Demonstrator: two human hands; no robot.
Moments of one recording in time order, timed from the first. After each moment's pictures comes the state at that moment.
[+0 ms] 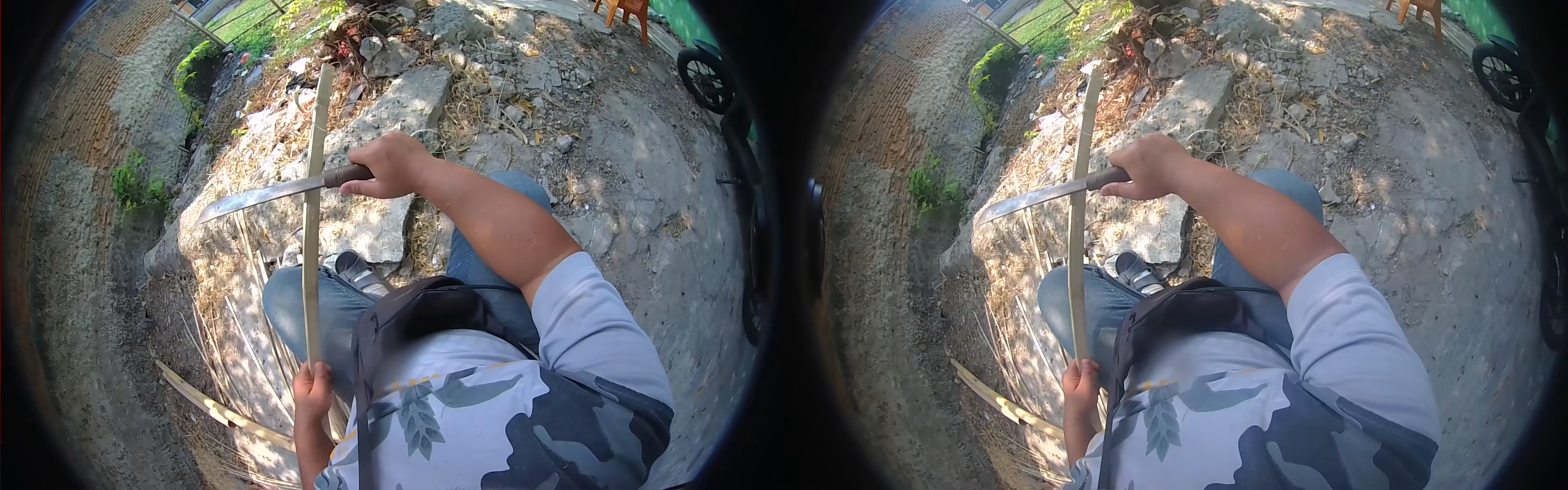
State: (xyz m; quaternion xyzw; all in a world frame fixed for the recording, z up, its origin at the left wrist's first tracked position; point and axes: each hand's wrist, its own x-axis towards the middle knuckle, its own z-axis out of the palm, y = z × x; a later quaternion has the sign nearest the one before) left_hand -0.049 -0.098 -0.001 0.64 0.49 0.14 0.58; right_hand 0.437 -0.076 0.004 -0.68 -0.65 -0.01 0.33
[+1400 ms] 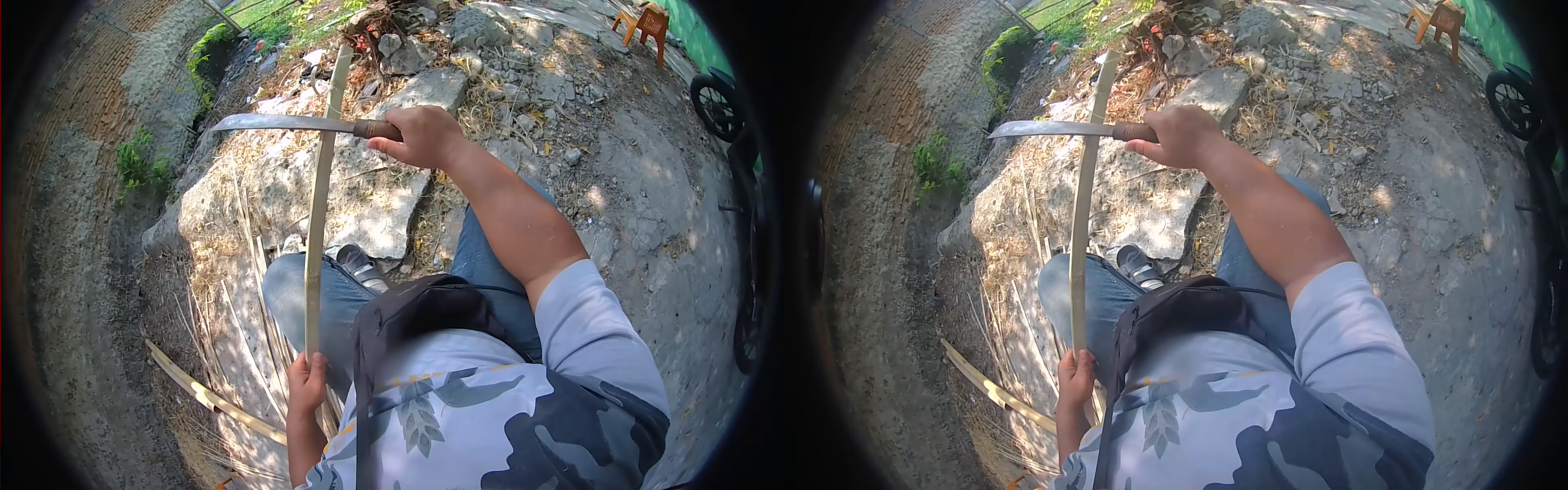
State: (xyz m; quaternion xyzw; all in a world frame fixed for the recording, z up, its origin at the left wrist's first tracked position) left_hand -0.055 -0.098 -0.006 0.67 0.48 0.13 0.55; right_hand 0.467 -0.078 0.013 -0.73 -0.58 -0.09 0.35
